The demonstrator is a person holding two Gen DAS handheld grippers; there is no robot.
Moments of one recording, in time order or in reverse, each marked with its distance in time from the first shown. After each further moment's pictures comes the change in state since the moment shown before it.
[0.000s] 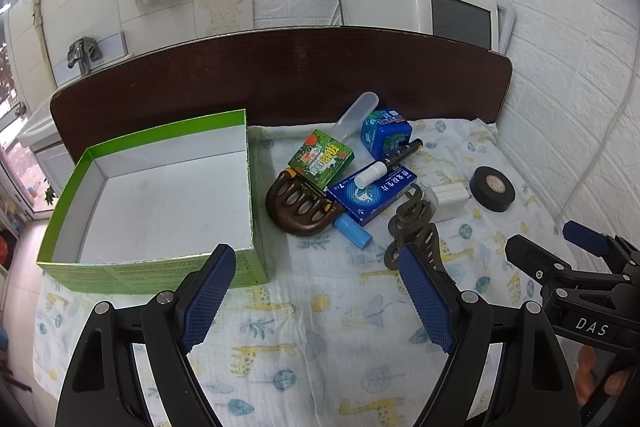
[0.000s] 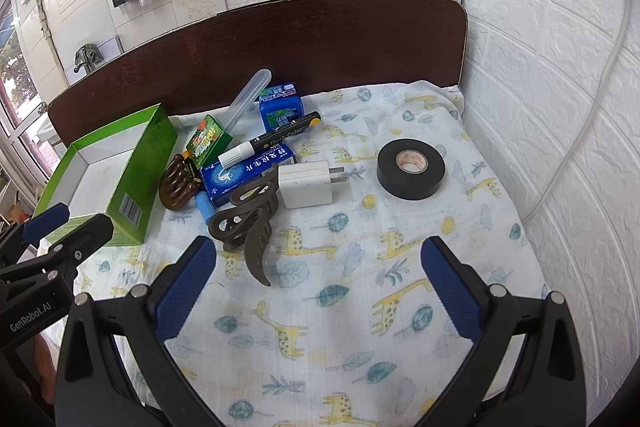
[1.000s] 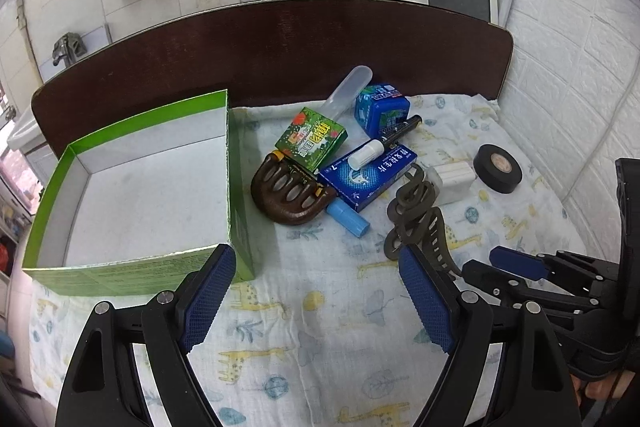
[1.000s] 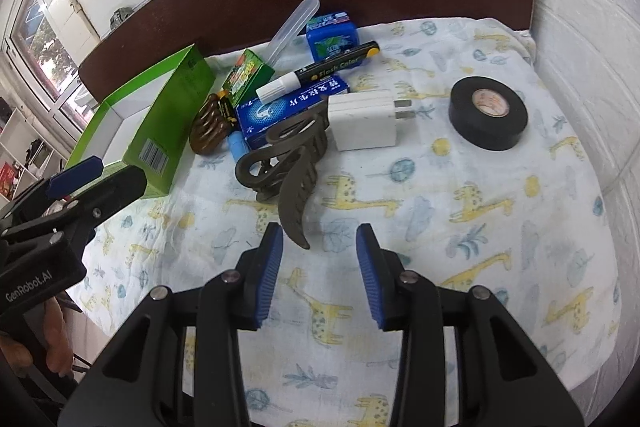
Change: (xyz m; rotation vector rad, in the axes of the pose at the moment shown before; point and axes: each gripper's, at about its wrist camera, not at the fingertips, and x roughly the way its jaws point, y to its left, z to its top) left arm 0.028 -0.004 0.001 -0.096 0.066 0.132; right arm 0.053 0.012 -0.020 -0.023 0.192 0.223
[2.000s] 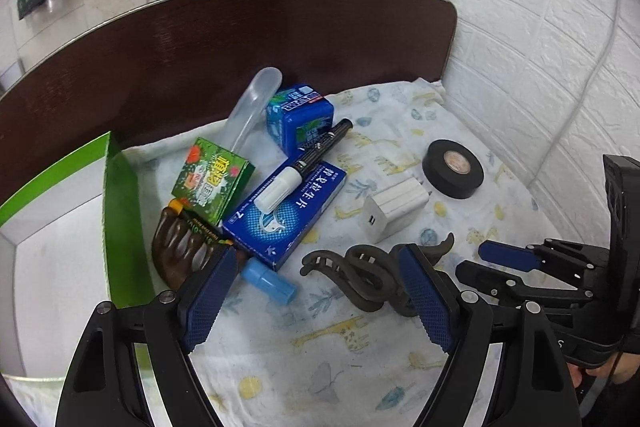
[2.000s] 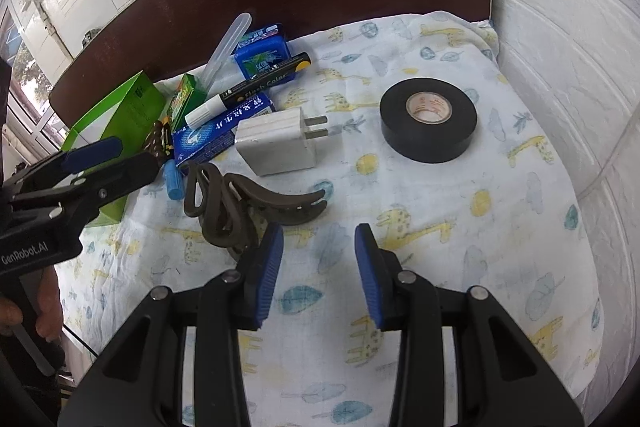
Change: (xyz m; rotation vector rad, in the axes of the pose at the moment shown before) left arm 0.062 -0.032 0.046 0.091 0.041 -0.161; right arm -0.003 -0.059 0.009 0.065 -0.028 -0.079
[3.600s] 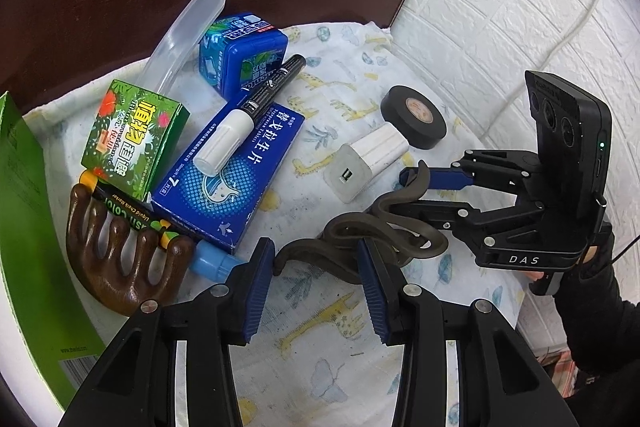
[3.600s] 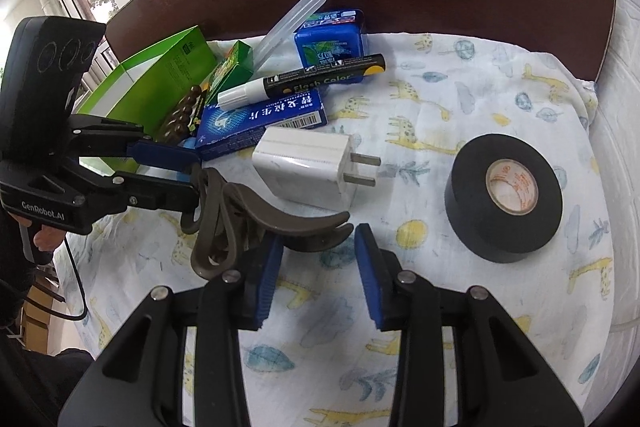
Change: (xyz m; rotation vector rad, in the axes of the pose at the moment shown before) left arm 0.045 0.020 -0.006 -0.031 0.172 -0.249; right arm 0.043 -0.003 0.033 -0.276 0.050 0.204
